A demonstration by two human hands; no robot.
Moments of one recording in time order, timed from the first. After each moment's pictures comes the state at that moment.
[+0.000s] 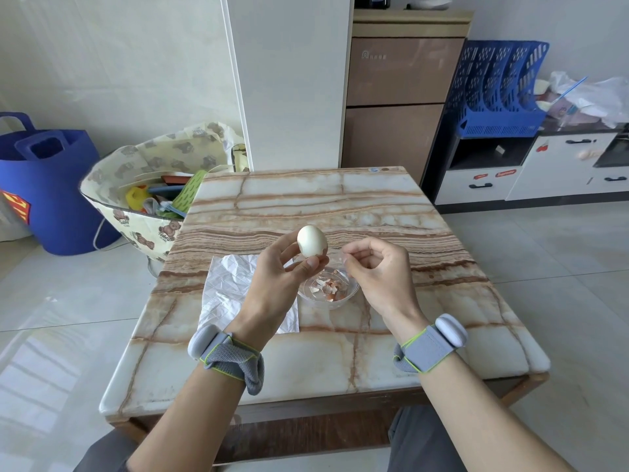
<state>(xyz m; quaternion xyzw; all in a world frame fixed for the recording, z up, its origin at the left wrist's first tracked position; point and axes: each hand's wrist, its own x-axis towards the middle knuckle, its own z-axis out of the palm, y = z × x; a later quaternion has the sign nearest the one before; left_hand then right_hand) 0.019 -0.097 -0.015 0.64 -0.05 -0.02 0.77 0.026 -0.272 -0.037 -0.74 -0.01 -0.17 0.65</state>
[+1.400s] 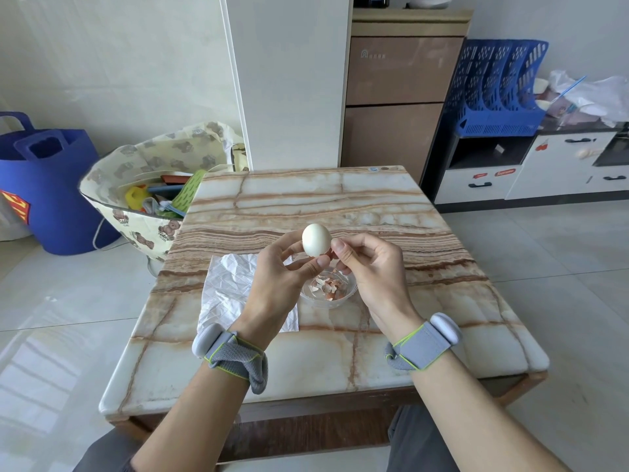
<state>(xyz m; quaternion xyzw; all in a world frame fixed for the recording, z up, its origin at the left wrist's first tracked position) 0.015 -0.101 -0.009 0.64 -0.07 -0.01 0.77 0.021 -0.257 -0.028 -0.65 -0.04 -0.13 0.75</state>
